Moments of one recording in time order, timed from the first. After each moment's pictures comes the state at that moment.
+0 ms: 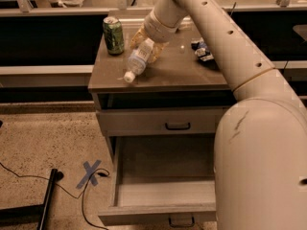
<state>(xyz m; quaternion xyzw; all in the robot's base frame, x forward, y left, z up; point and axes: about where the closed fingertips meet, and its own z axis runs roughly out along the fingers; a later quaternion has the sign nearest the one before) 0.738 0.018 0.861 -0.95 0.16 -0.08 0.26</state>
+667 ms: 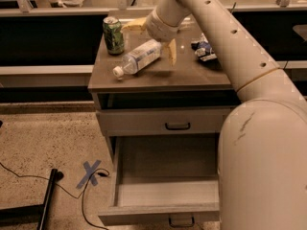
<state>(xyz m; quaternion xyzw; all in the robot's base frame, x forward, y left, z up) 0.738 0.012 0.865 -0.95 0.17 -0.09 0.26</state>
